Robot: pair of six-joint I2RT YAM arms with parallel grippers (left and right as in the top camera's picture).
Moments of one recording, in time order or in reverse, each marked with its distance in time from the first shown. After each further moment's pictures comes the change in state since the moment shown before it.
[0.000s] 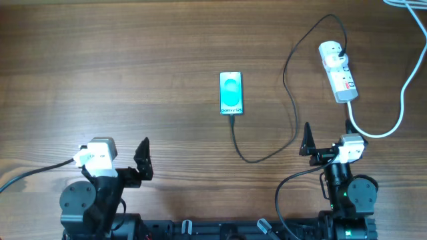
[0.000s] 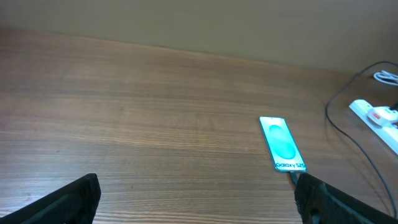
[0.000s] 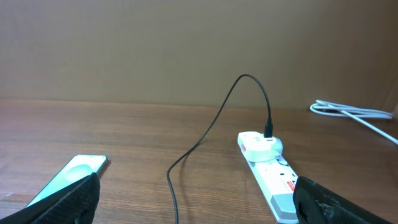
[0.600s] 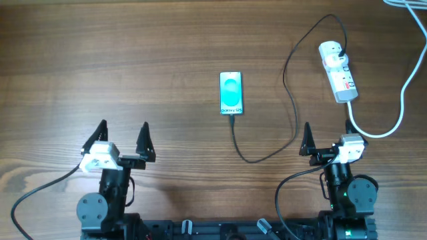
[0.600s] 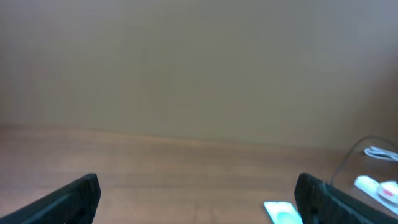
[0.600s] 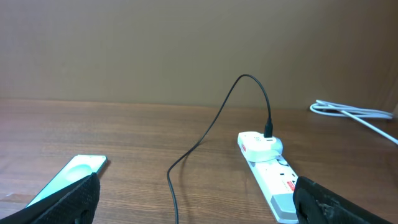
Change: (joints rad) left arm 0.039 -0.204 -0.444 0.706 0.023 -0.005; right arm 0.000 0.000 0.000 0.000 0.000 0.000
